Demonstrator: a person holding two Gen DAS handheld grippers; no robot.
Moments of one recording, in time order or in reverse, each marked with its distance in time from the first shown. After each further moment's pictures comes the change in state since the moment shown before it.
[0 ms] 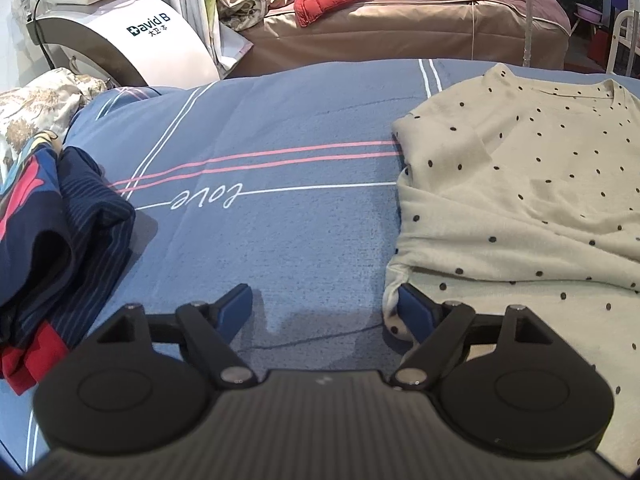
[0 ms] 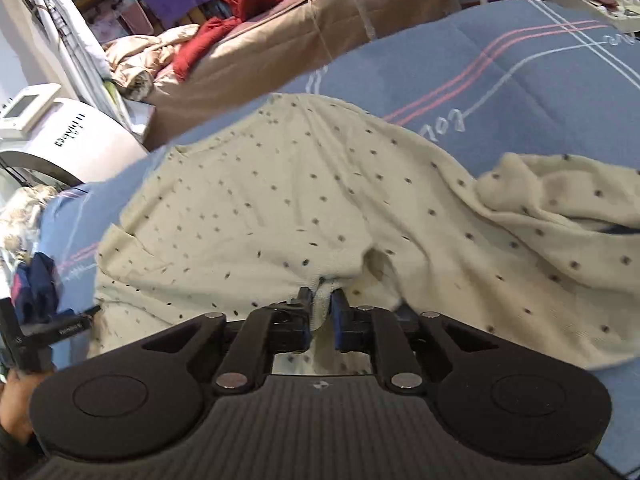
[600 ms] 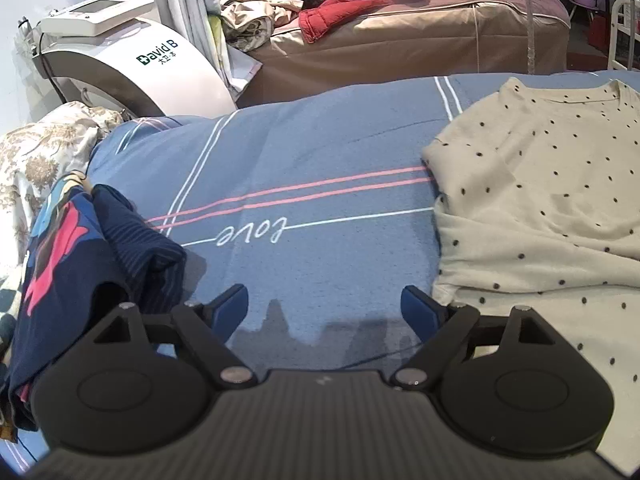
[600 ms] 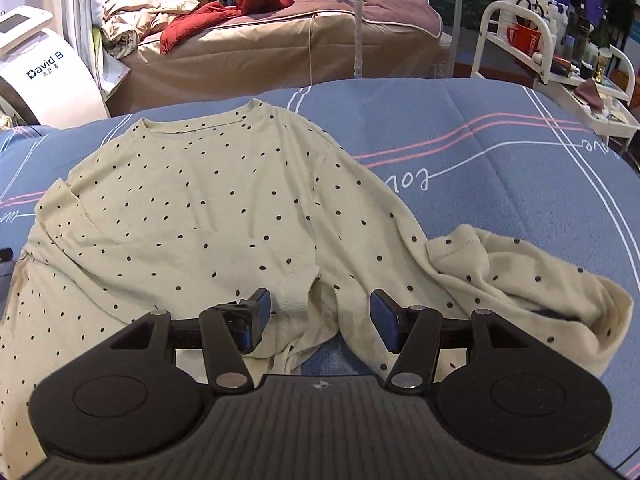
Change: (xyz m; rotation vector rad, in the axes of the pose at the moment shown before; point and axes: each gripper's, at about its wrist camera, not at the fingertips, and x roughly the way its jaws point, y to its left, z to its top) left arm -0.016 0.024 0.019 0.068 -0.031 0.063; right arm 0.002 0.022 0.008 -0.255 -0.061 -0.220
